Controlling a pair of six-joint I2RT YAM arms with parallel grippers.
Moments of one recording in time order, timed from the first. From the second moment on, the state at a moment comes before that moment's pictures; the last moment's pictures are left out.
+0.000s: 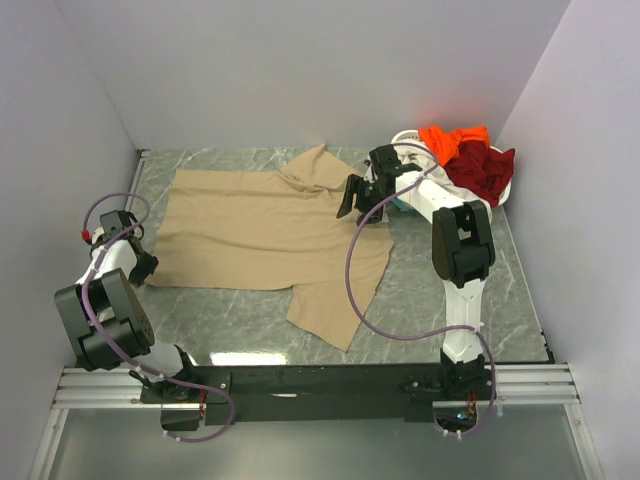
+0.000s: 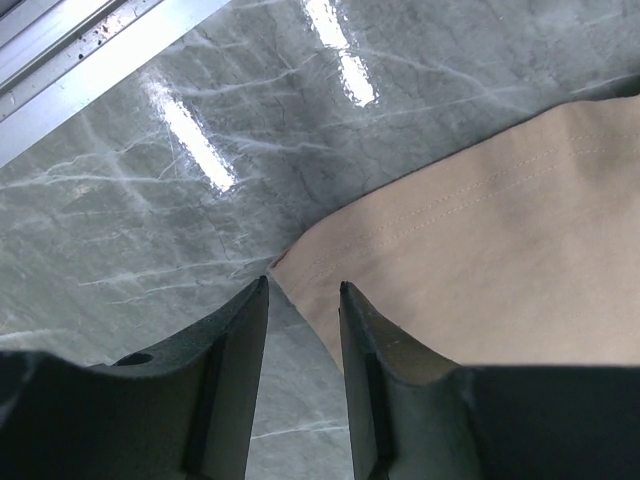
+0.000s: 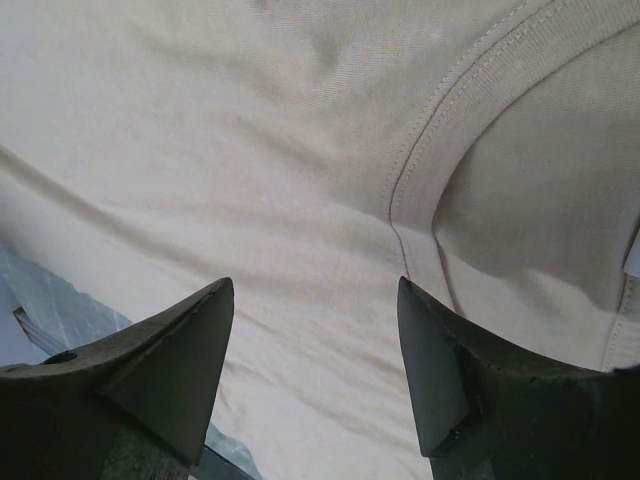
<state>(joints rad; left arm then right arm) 0.44 1.47 0.84 -0.47 -0.23 -0.57 0.29 2.13 1.68 -0.63 -0.38 0.49</state>
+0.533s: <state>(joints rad) 0.44 1.51 0.84 -0.47 -0.26 -0.57 0.29 2.12 1.65 -0.62 -0.38 0.49</state>
